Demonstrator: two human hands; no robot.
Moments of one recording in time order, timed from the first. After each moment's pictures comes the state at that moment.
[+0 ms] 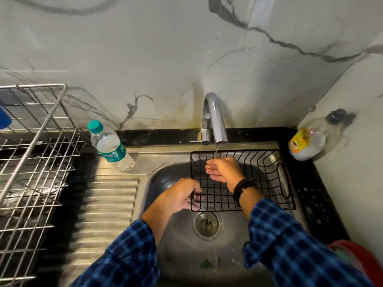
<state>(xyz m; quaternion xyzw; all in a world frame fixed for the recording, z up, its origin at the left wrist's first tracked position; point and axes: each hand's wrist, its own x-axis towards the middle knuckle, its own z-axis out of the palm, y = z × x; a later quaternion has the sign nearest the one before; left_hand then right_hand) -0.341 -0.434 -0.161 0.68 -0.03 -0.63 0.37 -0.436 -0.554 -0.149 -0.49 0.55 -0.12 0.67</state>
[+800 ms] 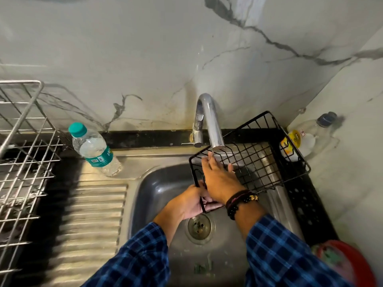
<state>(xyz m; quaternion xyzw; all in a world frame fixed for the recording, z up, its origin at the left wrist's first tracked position) -0.376 -0.454 -0.170 0.48 -0.02 -0.73 0.50 -0.446 -0.537 -0.118 -0.89 0.37 0.21 0.15</state>
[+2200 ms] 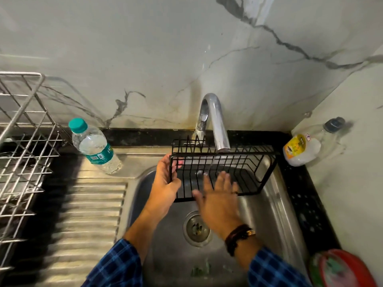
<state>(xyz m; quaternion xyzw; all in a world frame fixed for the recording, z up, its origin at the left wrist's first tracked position) -0.329 -0.420 -0.160 0.63 -0.18 -0.38 0.65 -0.469 -0.492 -0.162 -0.88 0.43 0.16 0.11</state>
